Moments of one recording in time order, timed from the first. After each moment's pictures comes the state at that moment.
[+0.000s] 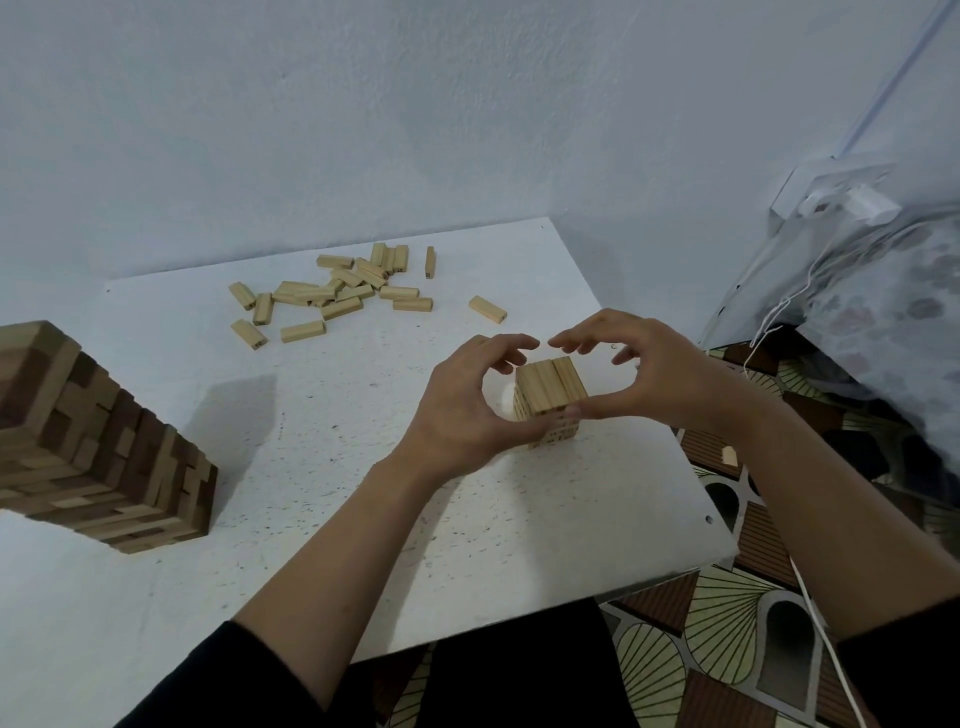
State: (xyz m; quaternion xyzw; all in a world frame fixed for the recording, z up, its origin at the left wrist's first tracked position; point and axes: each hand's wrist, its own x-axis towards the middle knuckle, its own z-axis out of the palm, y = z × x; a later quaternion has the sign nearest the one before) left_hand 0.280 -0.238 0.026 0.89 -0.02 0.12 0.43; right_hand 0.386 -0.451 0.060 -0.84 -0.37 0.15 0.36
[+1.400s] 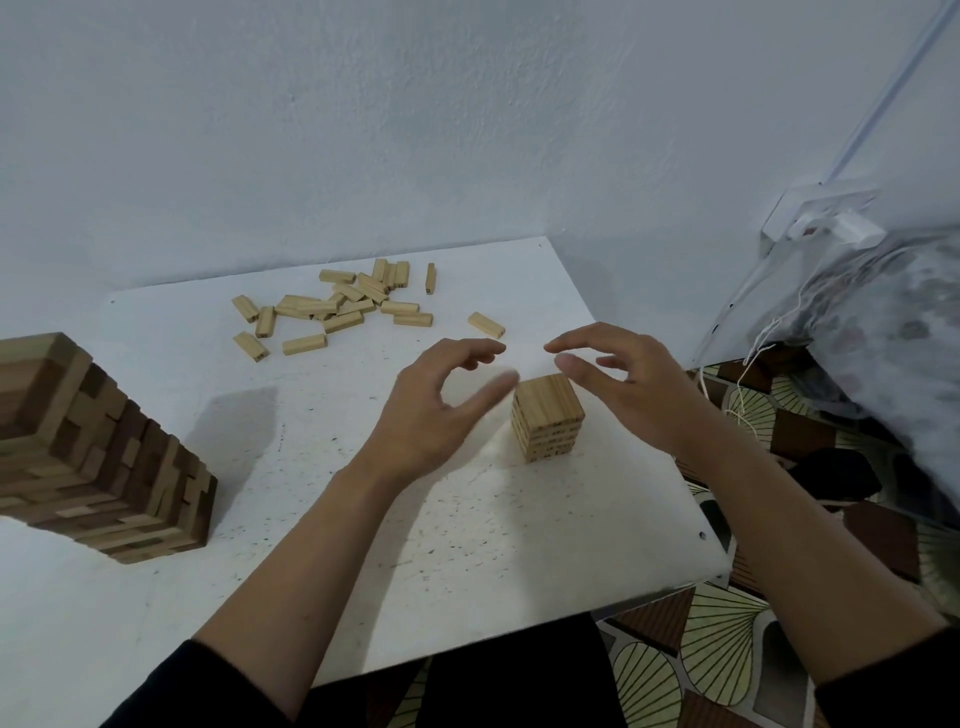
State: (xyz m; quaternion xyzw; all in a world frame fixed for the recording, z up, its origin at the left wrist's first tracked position) left_hand 0.275 -0.219 0.040 0.88 0.02 0.13 0.46; right_hand 0.366 -0.435 0.063 -0.84 -0.30 0.08 0.45
